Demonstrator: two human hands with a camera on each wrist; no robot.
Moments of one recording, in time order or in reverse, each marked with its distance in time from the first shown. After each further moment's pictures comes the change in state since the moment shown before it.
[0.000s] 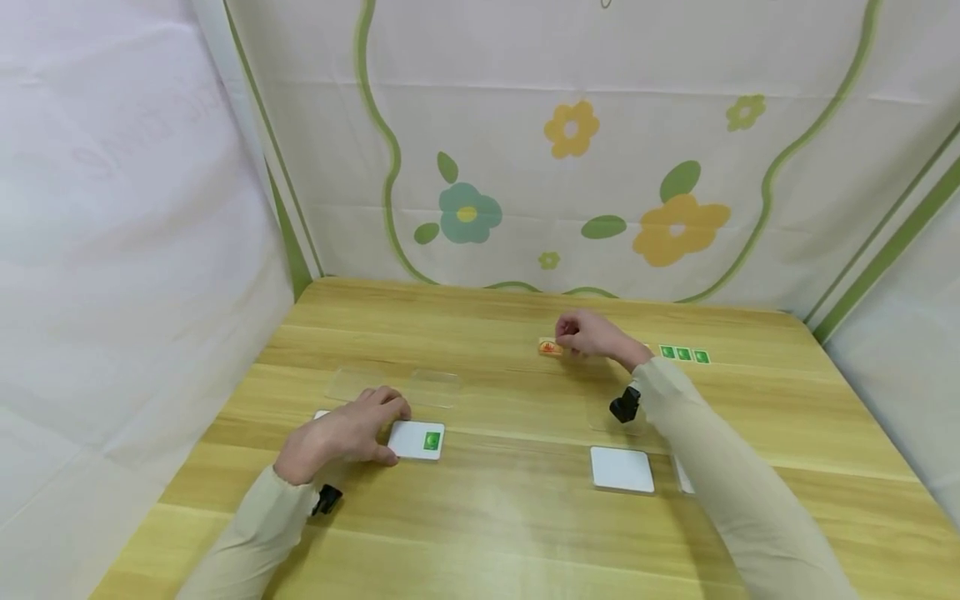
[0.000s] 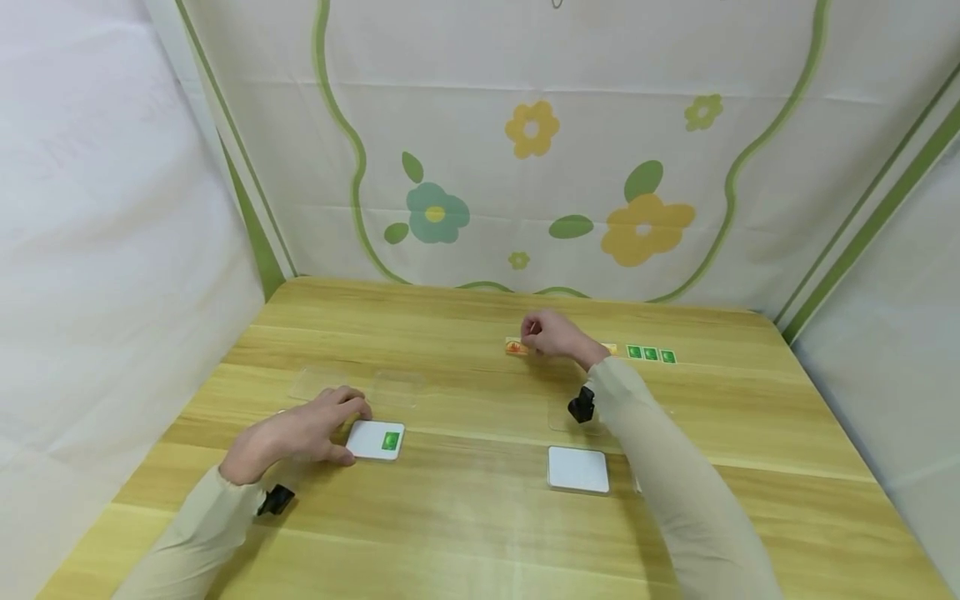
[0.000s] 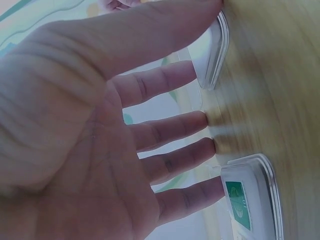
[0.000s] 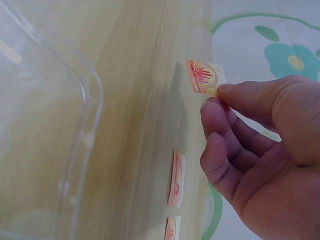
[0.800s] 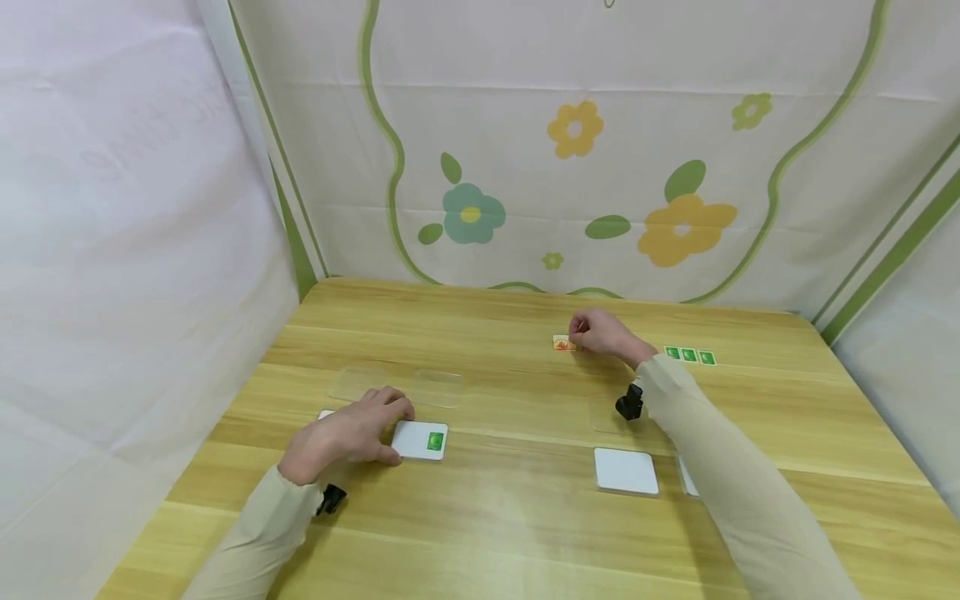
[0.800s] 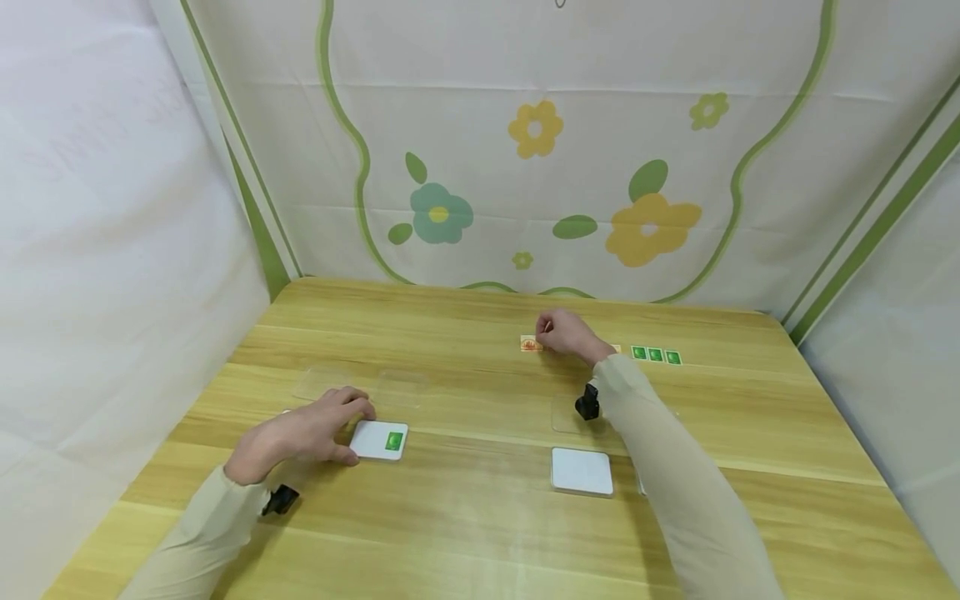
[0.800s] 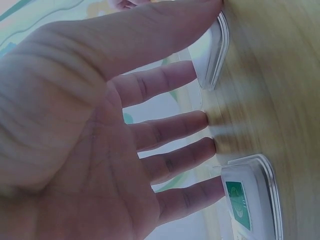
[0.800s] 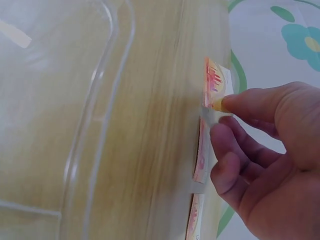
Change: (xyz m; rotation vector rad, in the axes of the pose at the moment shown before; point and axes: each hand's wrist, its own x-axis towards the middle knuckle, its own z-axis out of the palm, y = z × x) left_hand 0.002 0.001 0.001 0.004 0.006 0.002; right_hand 0.010 0.022 -0.002 -0.087 0.096 0.036
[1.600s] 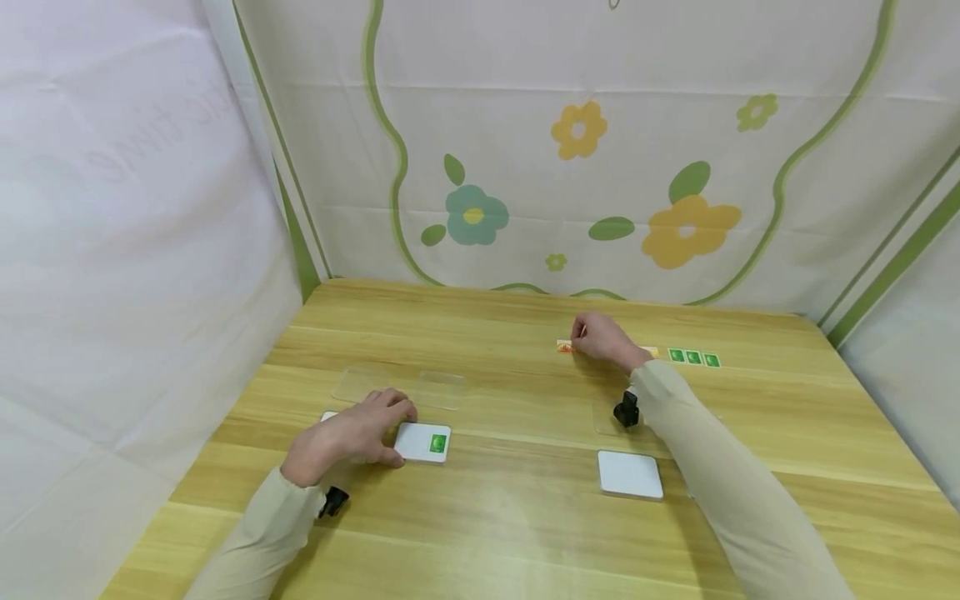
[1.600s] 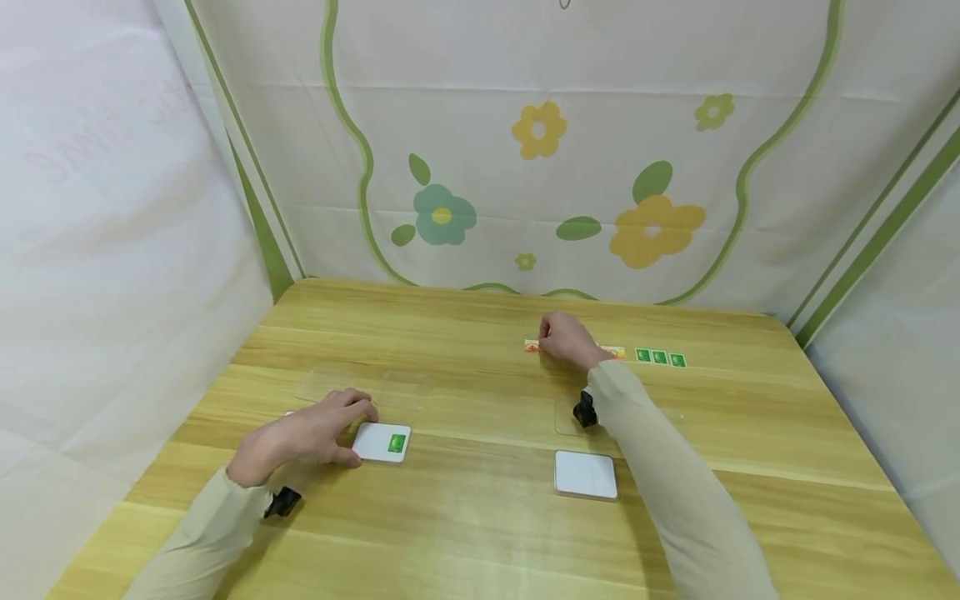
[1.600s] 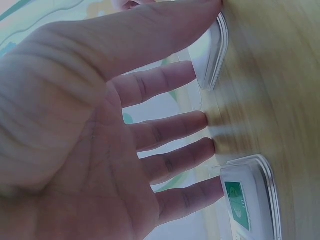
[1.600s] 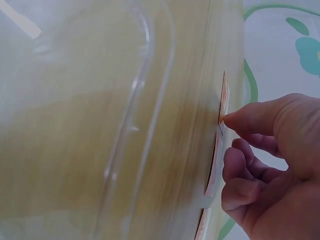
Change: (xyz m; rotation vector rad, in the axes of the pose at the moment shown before) left_hand -0.001 0.001 0.000 -0.007 -0.011 -0.002; right_hand 0.004 -0.003 0.009 -0.134 0.062 0.026
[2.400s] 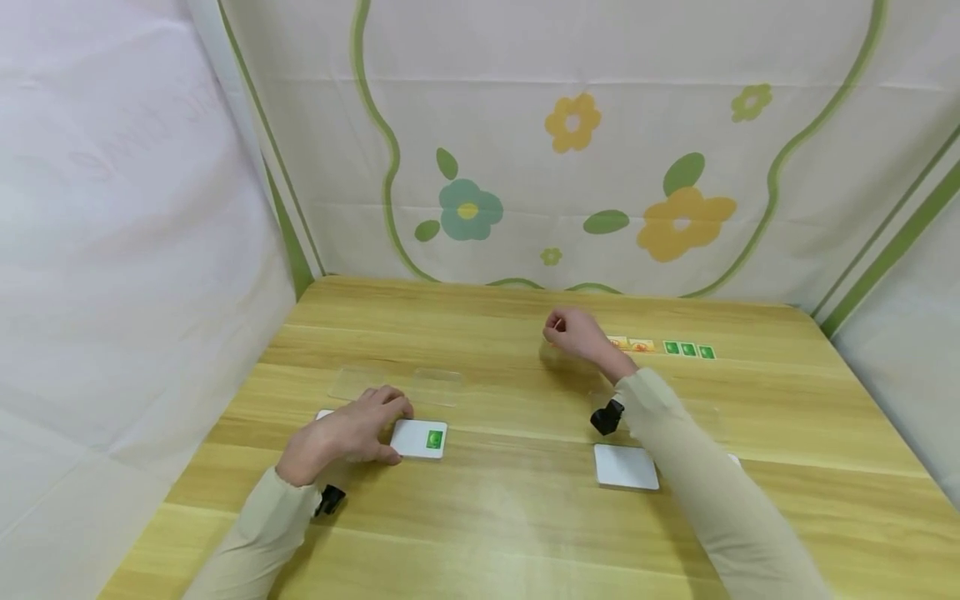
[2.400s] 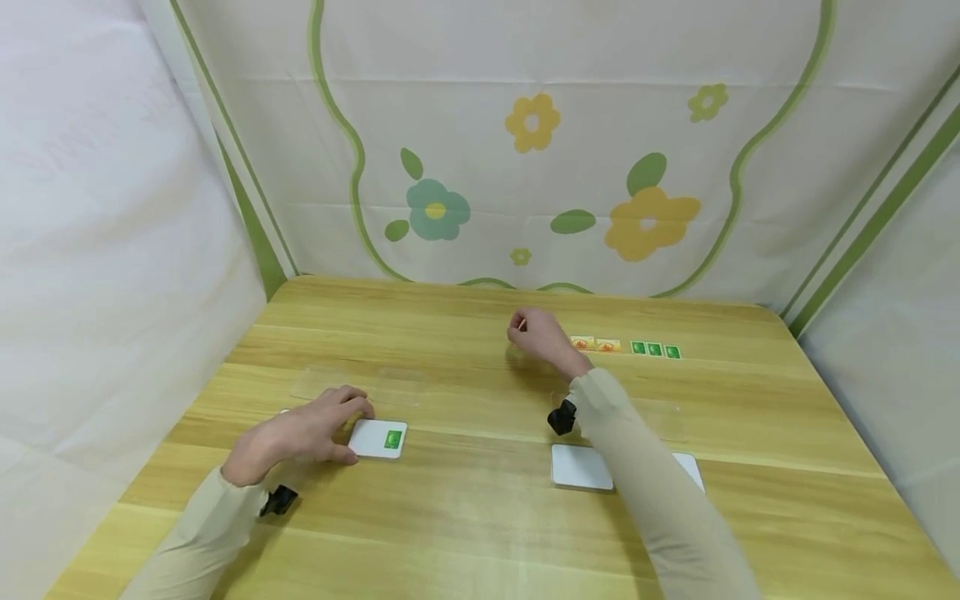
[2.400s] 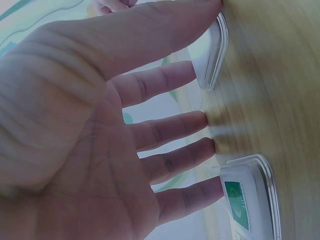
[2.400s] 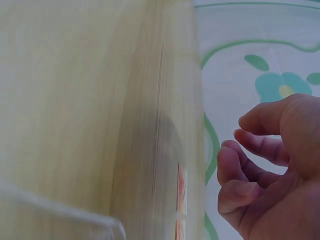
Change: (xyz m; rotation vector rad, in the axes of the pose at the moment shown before) left_hand 0.000 0.000 -0.001 0.008 0.003 0.006; right_hand -0.018 -0.045 0.007 0.189 0.069 -0.035
